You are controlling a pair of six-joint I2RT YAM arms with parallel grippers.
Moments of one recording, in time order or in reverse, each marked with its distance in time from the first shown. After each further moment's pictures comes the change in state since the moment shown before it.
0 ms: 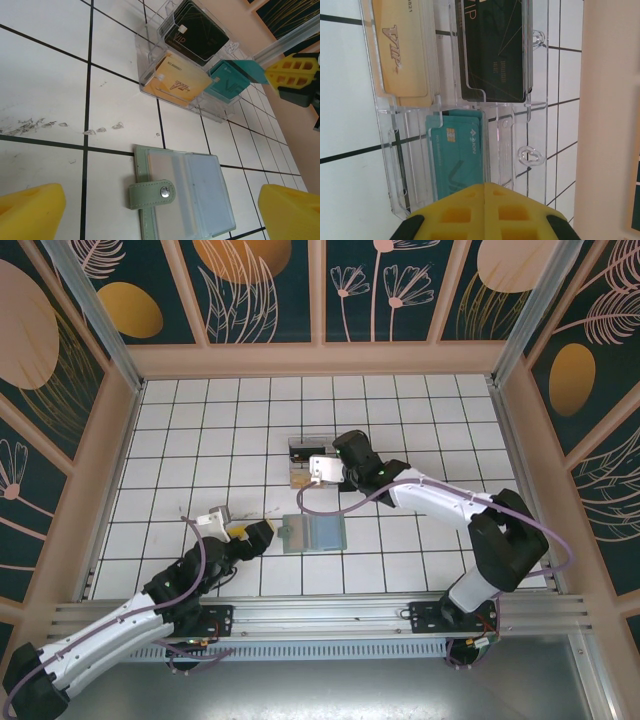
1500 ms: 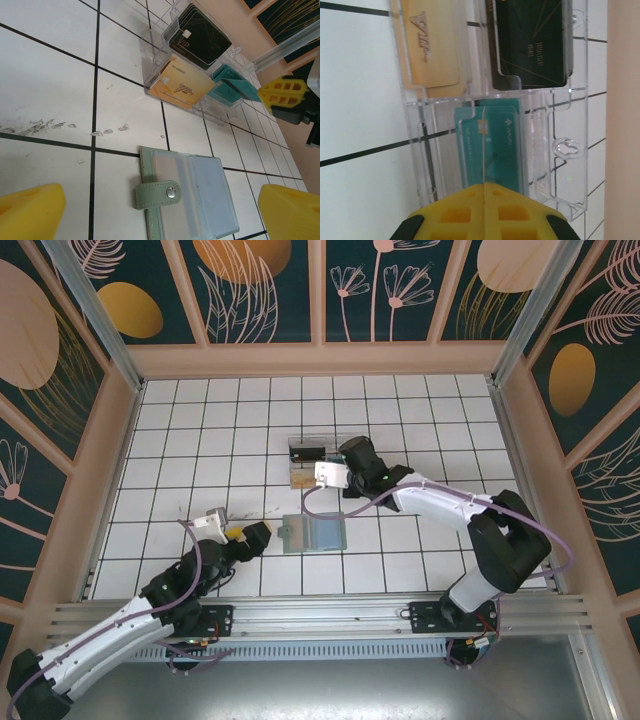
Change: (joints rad) left arm 0.000 -0.074 -0.018 -0.045 -0.018 0.000; right arm -0.023 -0.009 -0.071 0.034 -0.048 0.053
